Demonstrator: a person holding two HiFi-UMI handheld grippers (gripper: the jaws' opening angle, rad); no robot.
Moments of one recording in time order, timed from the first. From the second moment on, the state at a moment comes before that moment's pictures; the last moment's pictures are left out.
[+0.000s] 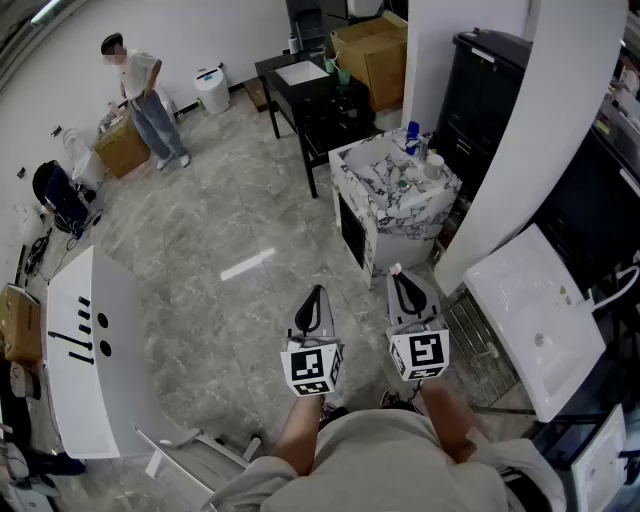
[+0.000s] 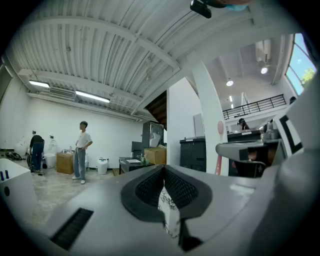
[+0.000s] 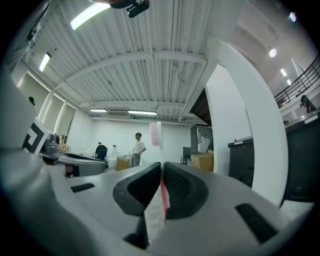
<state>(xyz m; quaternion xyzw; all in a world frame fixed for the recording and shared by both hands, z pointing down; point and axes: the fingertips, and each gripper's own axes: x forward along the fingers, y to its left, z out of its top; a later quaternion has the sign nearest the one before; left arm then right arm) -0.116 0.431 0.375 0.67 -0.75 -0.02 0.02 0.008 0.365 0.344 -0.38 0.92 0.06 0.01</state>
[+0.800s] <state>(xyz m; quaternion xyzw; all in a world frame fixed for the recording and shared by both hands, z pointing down) -0.118 0.455 0.394 0.70 -0.71 -0.02 0.03 -0.021 0.402 0.360 -0.38 0.92 0.06 0.00</state>
